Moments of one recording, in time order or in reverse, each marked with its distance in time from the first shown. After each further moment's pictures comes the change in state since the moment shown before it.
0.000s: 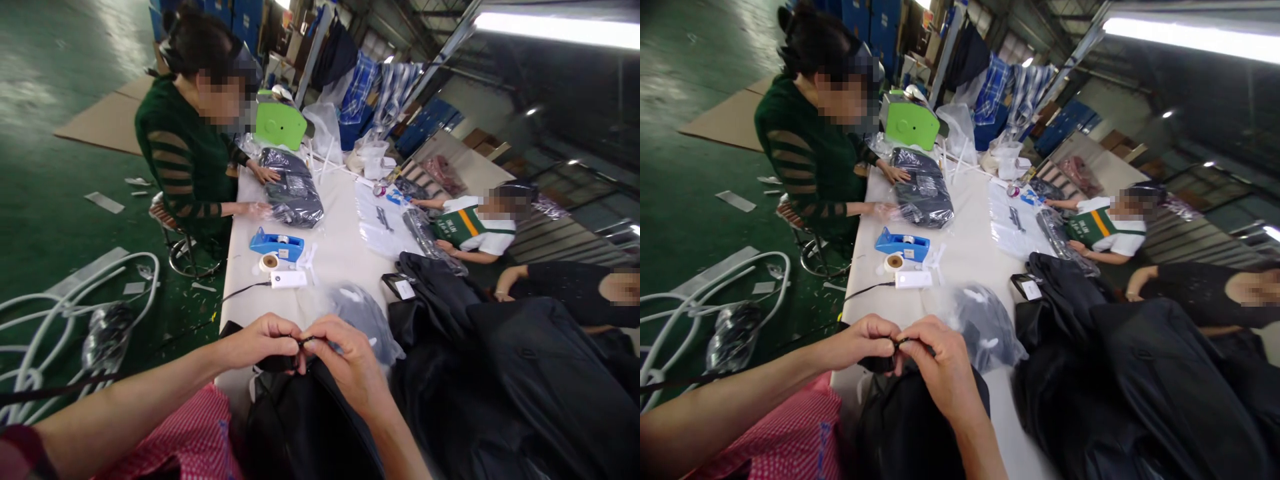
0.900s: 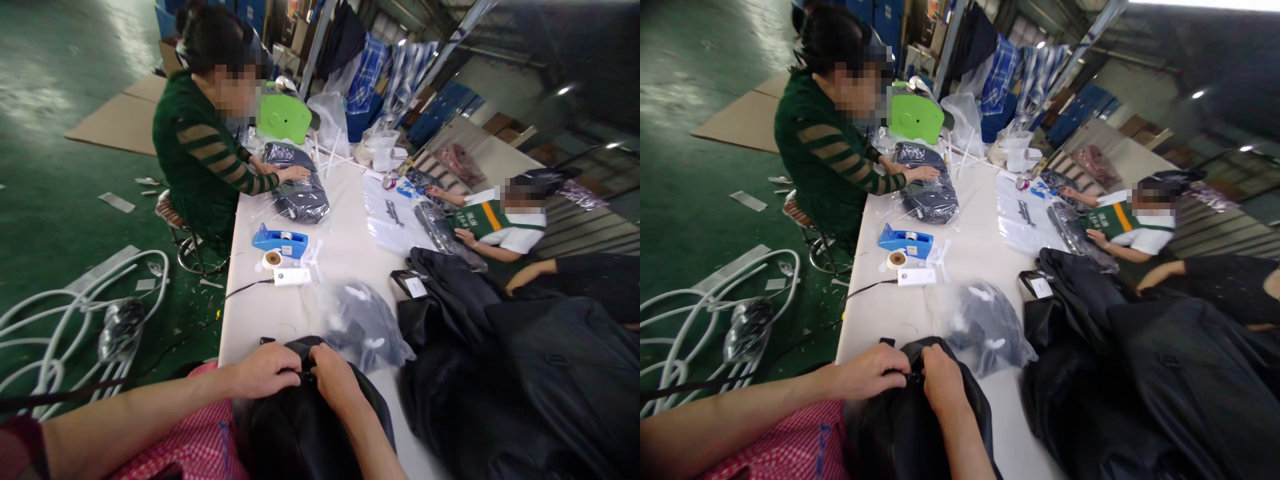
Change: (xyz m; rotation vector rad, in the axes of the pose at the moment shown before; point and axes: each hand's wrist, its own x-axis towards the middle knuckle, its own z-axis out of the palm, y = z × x) left_hand 0.009 -0.077 -0.003 1.052 0.031 0.007; right_hand -0.024 0.101 0.032 -0.681 -0.464 0.476
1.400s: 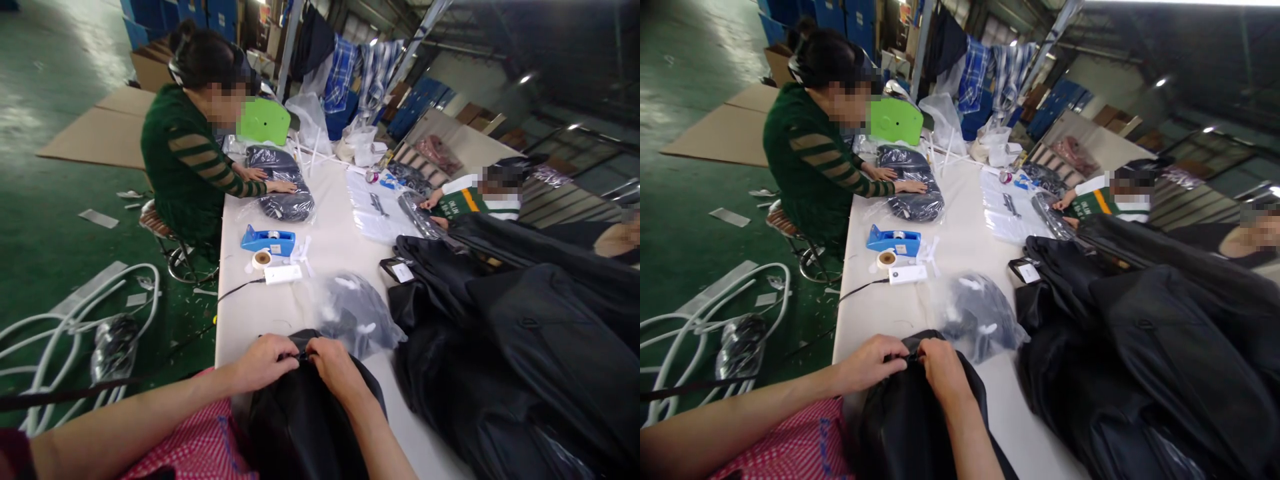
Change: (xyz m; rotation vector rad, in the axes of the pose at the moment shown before) left_hand 0.010 0.012 0.007 -0.038 0.082 -0.170; right_hand -0.014 0.016 -0.002 0.204 0.146 -0.118
